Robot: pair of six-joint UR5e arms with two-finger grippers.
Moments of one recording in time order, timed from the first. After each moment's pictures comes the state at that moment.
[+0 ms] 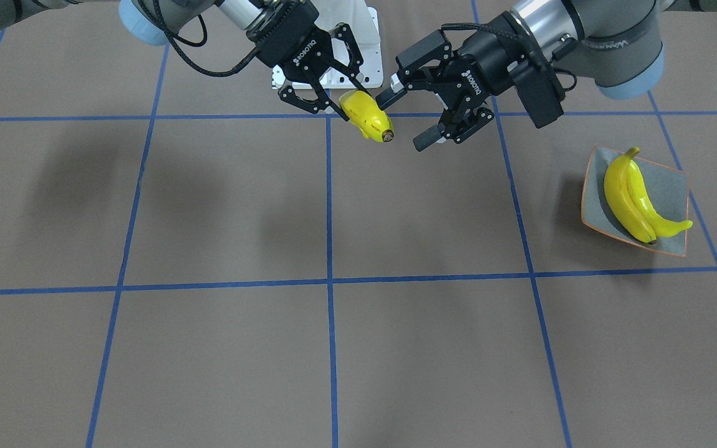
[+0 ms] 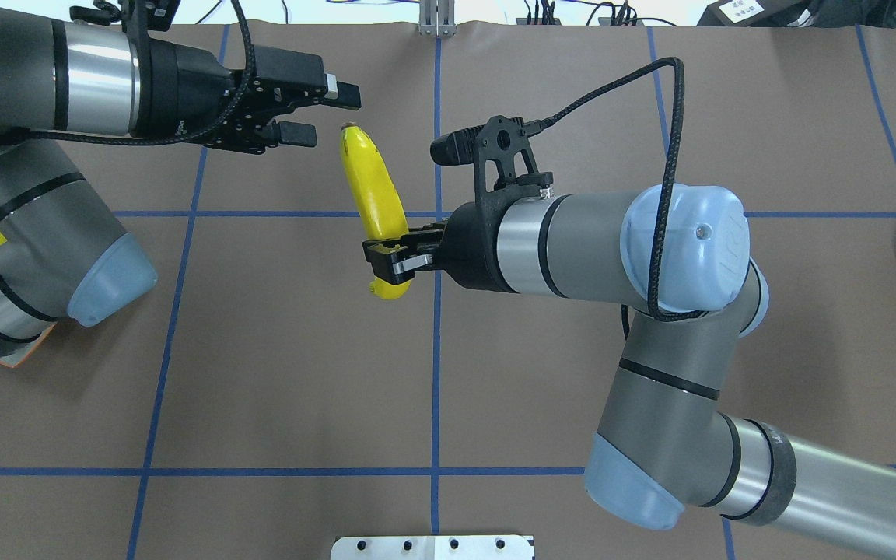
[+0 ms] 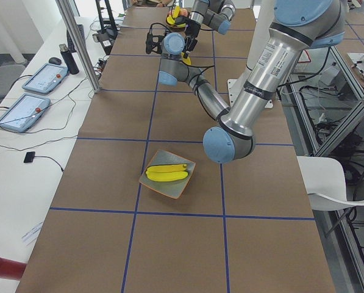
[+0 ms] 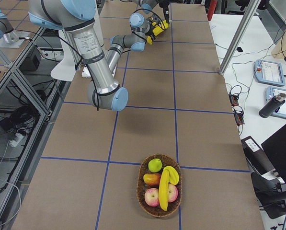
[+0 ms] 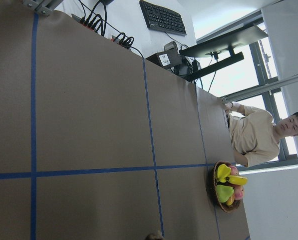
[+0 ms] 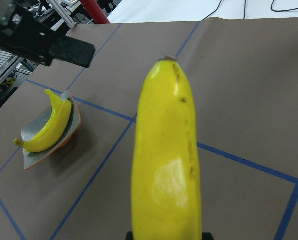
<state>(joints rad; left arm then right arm) -0.85 -2.10 -1.80 -2.60 -2.13 -1.59 0.48 -0.97 1.93 -0.95 1.72 0.98</state>
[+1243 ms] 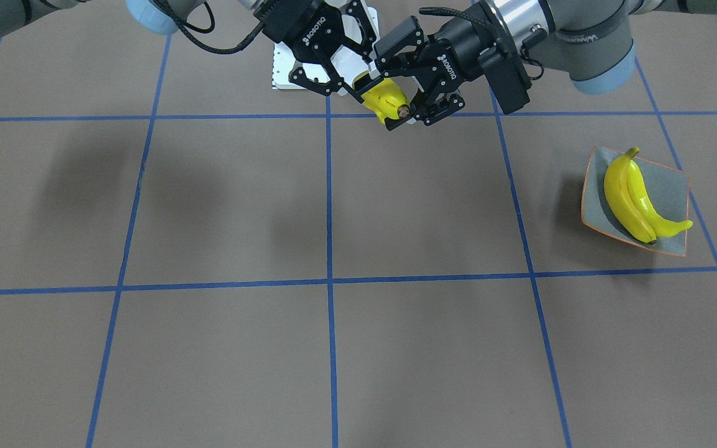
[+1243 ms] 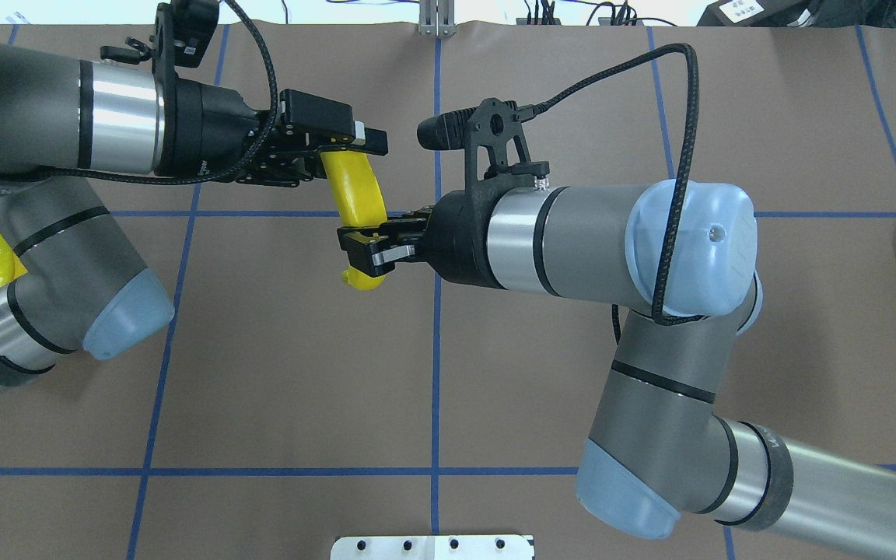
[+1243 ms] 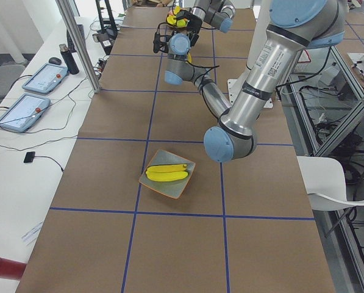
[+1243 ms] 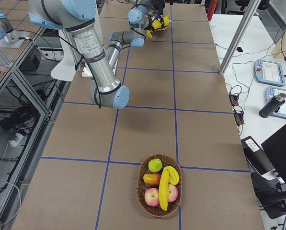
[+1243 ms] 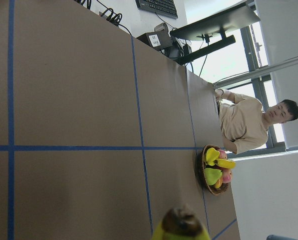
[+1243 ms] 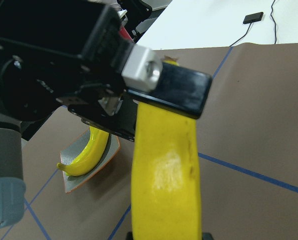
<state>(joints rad) -0.79 -2.09 -1.82 -2.62 -2.12 -1.60 0.48 -0.95 1.94 -0.93 1.70 0.99</state>
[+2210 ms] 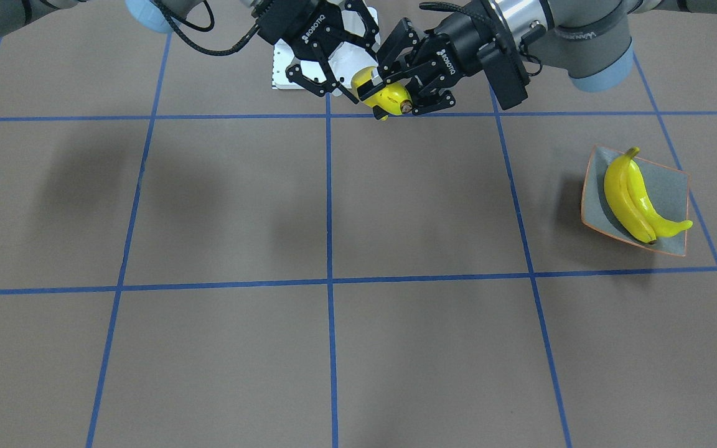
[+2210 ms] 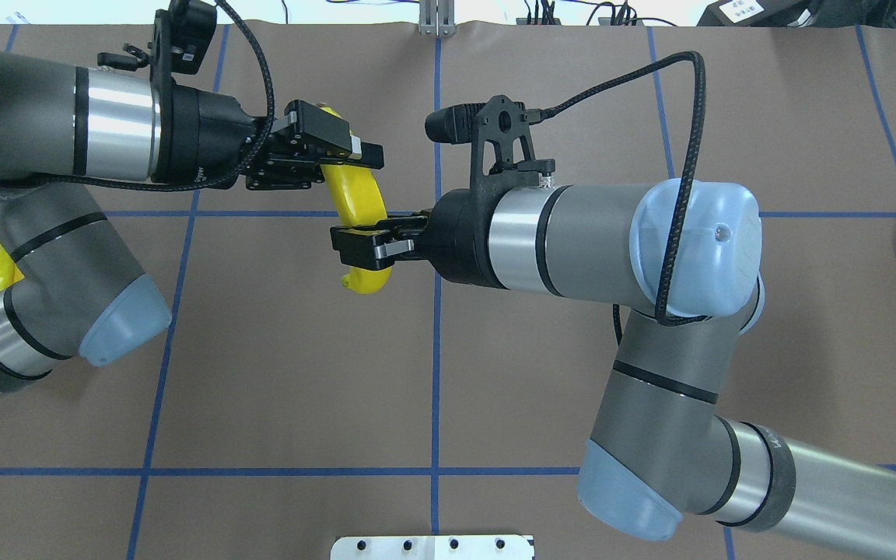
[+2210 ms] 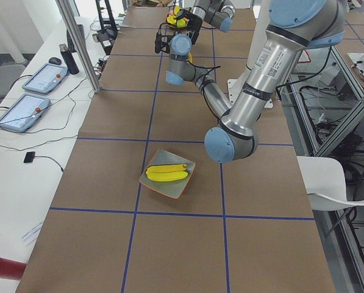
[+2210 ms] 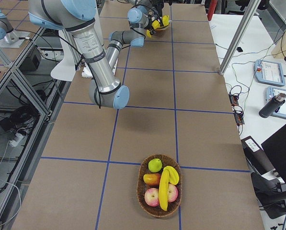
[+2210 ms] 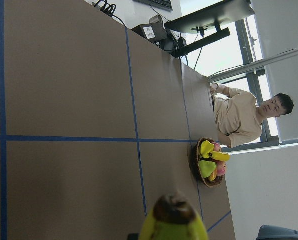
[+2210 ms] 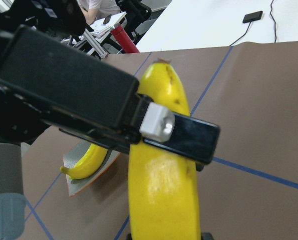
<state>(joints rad) -0.79 -2.08 -1.83 -2.62 -2.13 -1.62 0.48 -0.95 1.95 -0.93 1.70 1.10</state>
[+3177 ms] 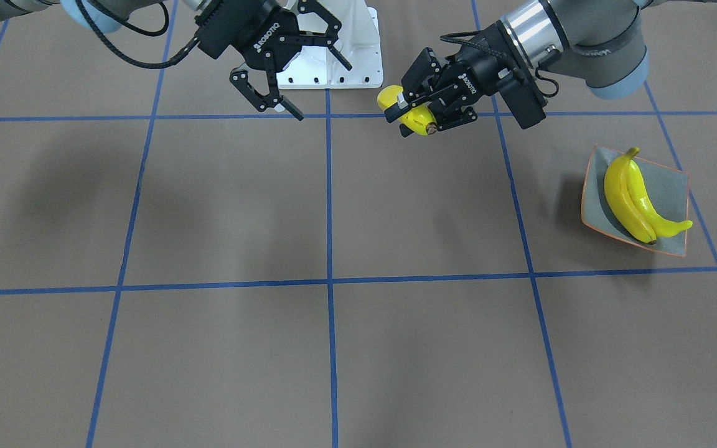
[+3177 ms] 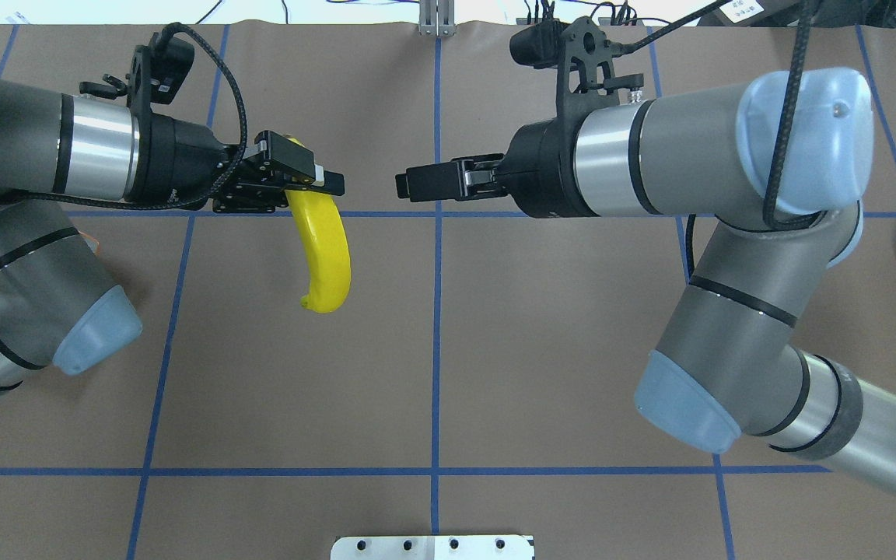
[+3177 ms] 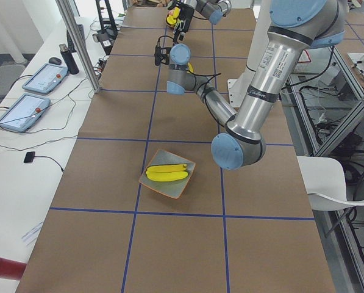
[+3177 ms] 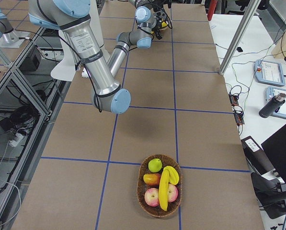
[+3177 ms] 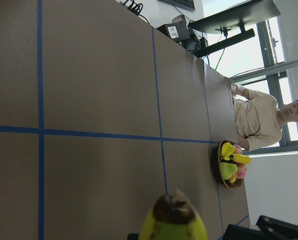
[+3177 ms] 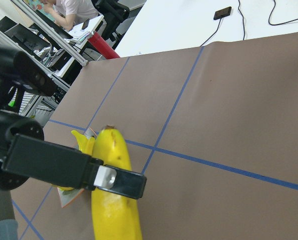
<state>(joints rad) -0.80 -1.98 -1.83 -2.61 -2.18 -1.61 0.67 -1.01 1.99 -1.00 1.91 1.11</state>
